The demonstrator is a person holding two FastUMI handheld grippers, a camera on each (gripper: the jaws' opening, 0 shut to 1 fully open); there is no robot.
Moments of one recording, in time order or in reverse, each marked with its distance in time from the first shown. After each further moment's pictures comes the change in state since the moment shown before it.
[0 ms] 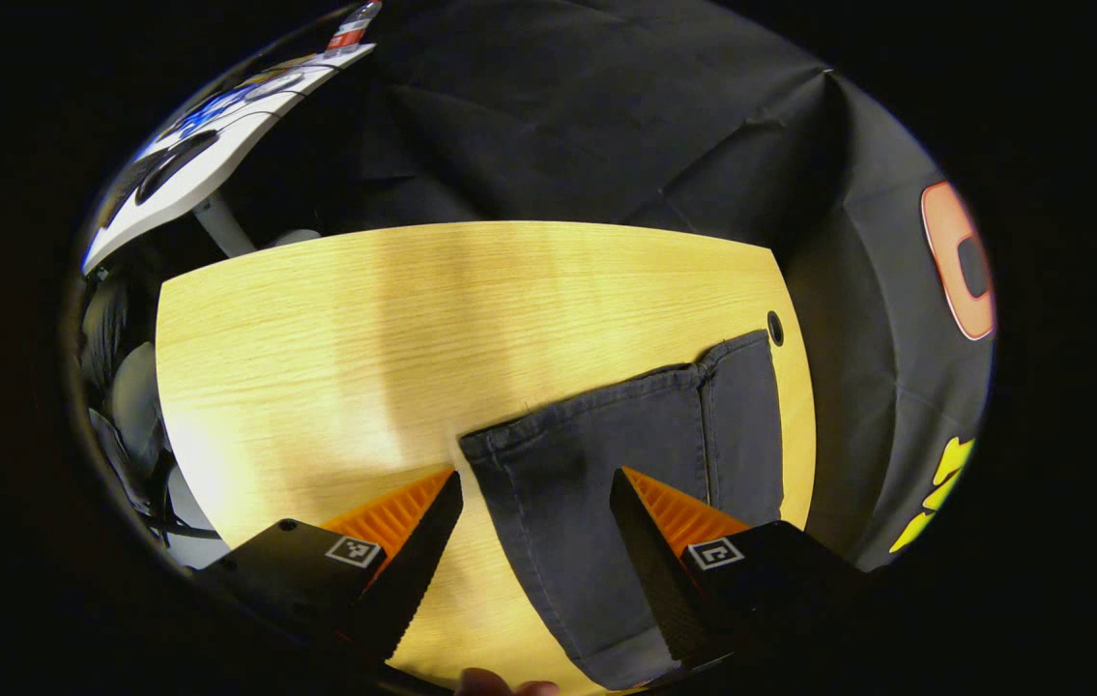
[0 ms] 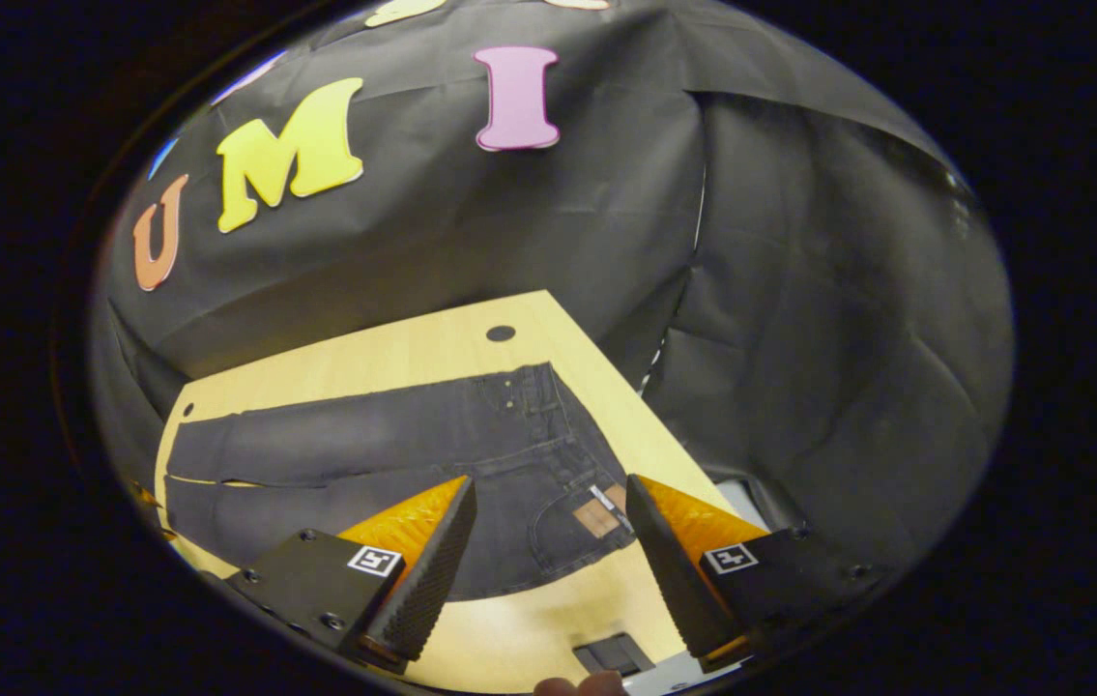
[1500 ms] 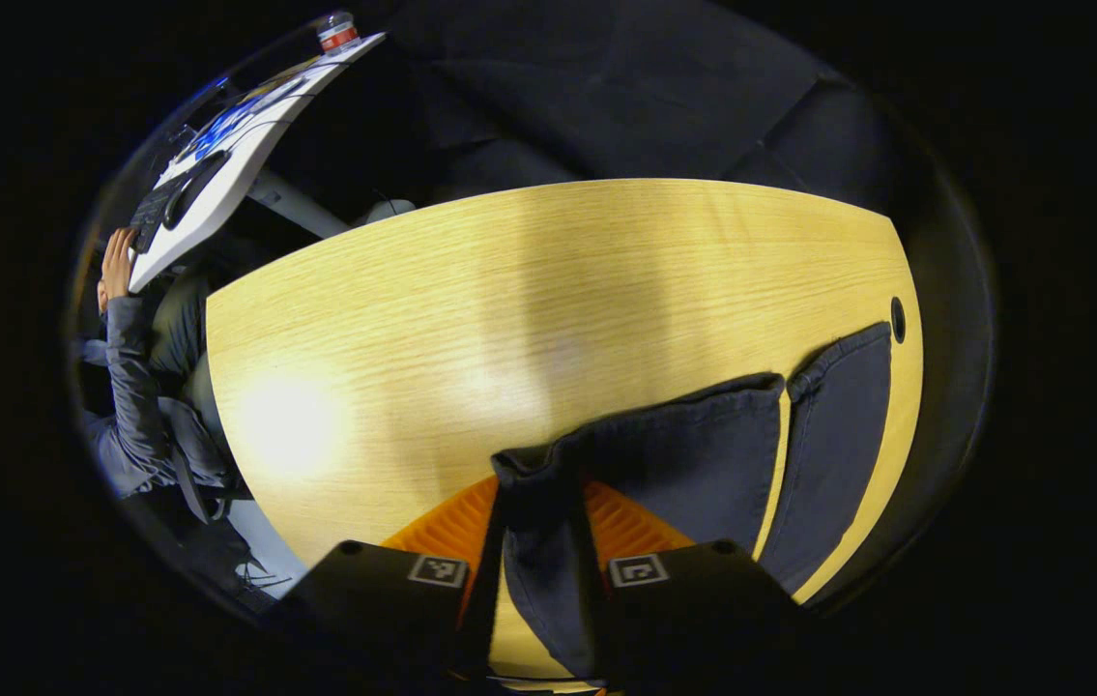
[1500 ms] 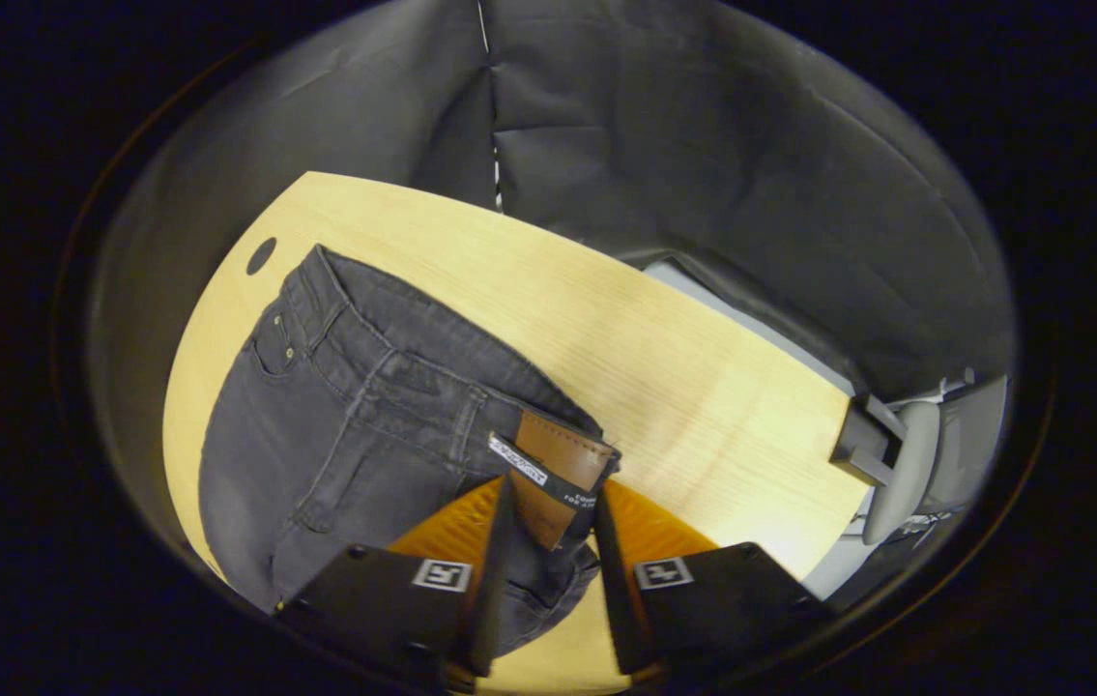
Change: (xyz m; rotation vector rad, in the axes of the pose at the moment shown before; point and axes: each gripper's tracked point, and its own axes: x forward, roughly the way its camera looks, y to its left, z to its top) left arm 0.021 0.008 0.001 -0.067 0.168 0.346; right arm 0.134 -0.046 -0.078 0.537 0.509 -0.332
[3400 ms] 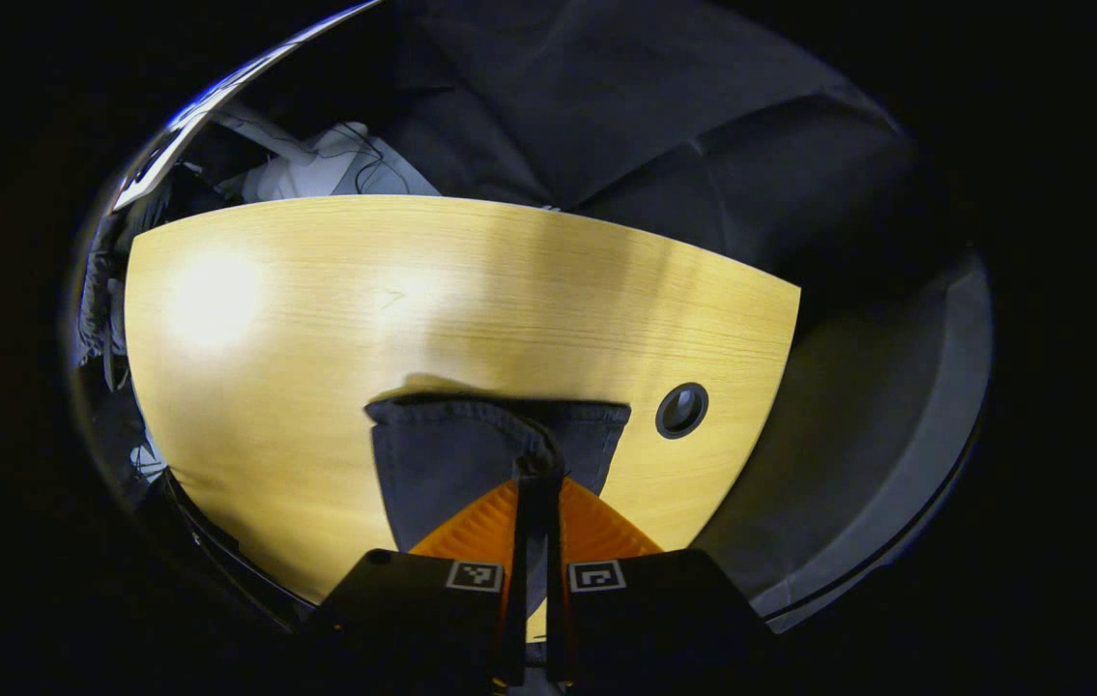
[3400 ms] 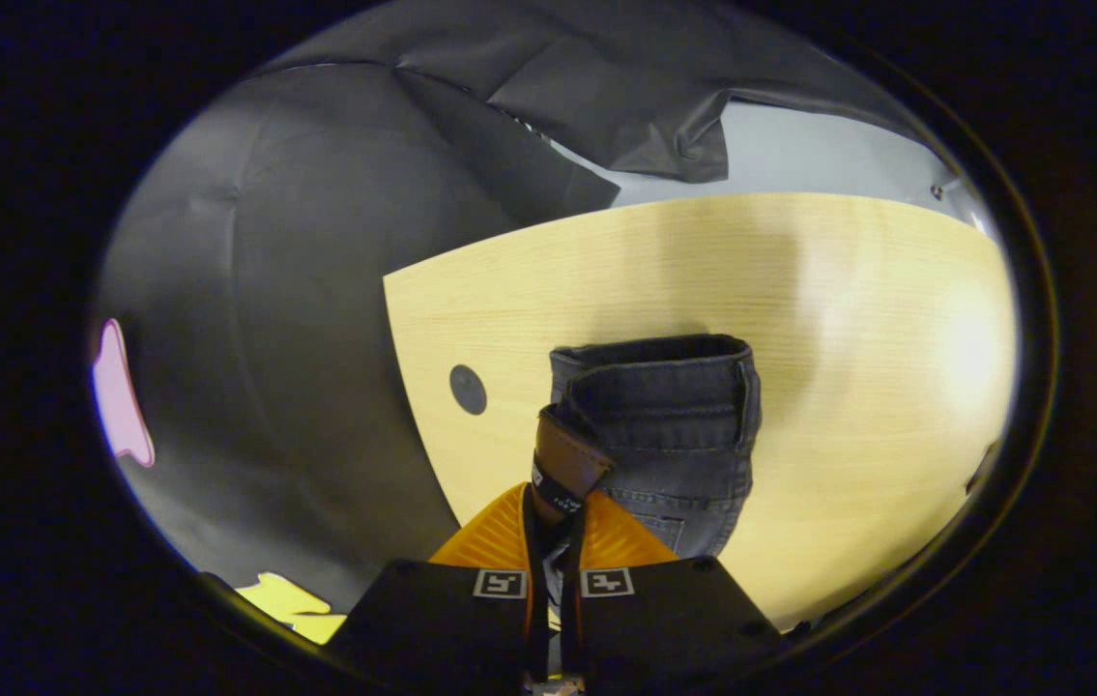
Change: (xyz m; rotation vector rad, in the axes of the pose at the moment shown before) left arm -0.051 -0.302 0.068 -0.300 0.200 -0.164; right arm -0.027 0.219 0.121 0.633 0.367 0.512
